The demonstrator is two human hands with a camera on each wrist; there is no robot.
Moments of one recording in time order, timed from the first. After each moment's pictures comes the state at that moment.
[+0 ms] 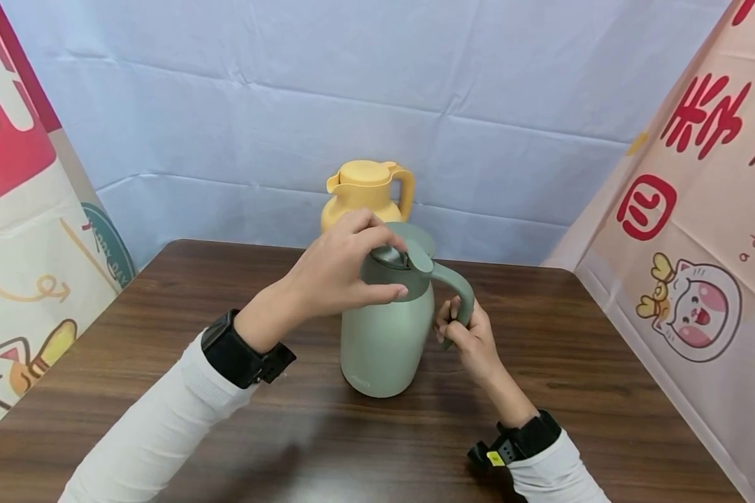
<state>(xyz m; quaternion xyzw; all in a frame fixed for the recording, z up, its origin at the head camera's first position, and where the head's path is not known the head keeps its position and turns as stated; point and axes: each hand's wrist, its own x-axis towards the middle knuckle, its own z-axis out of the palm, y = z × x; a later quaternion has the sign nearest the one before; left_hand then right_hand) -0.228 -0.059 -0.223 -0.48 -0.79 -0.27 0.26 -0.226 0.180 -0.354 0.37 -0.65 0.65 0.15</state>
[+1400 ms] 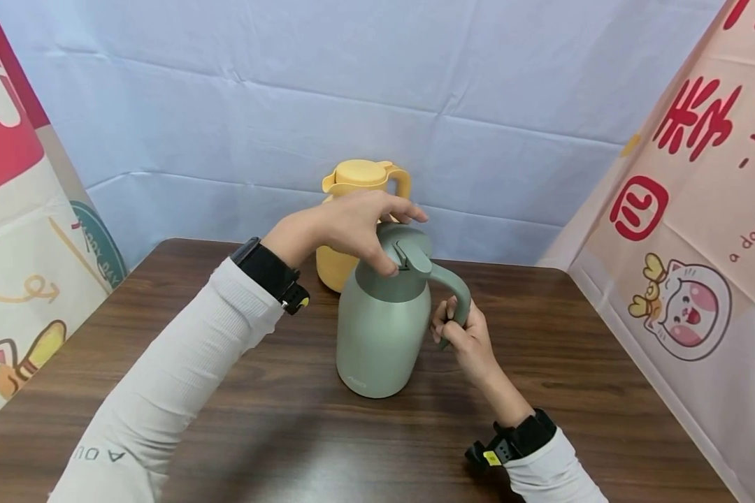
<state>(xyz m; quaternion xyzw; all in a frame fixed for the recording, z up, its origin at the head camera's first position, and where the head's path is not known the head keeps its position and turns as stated) -0.286 -0.042 -0.177 -0.45 -0.86 -0.24 -0.05 -0.224 0.179 -0.351 0.37 -0.65 0.64 0.15</state>
